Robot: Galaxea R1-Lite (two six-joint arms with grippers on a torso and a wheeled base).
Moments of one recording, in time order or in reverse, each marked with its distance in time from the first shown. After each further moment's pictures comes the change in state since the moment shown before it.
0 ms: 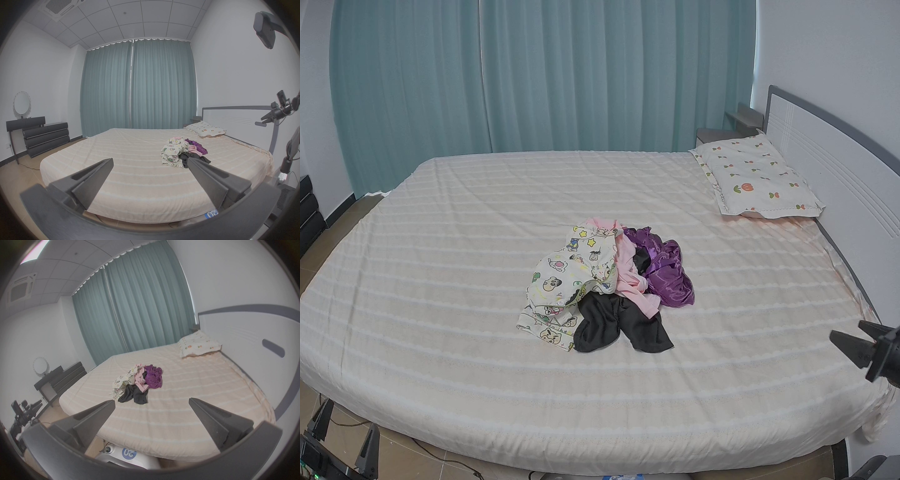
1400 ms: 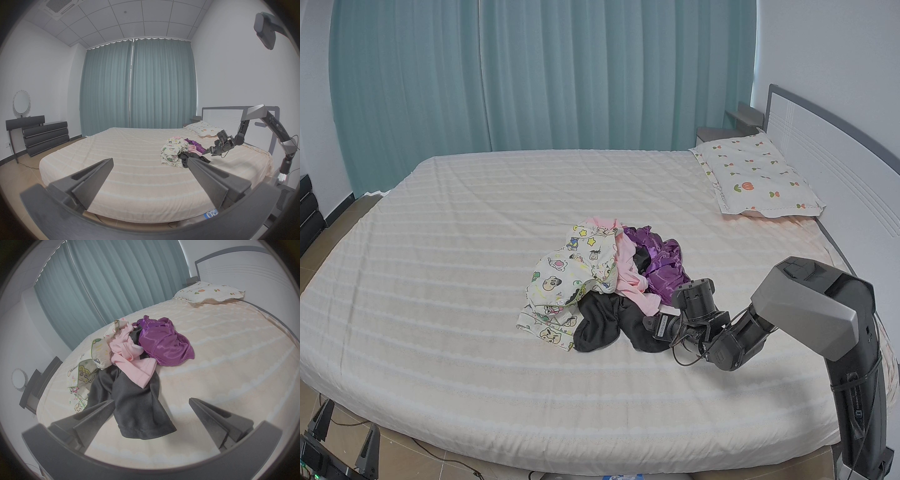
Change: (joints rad) left arm 0.000 0.000 0.000 0.002 -0.003 -0.006; right arm 0.329 1.565 -0.882 -0.404 -0.341 0.316
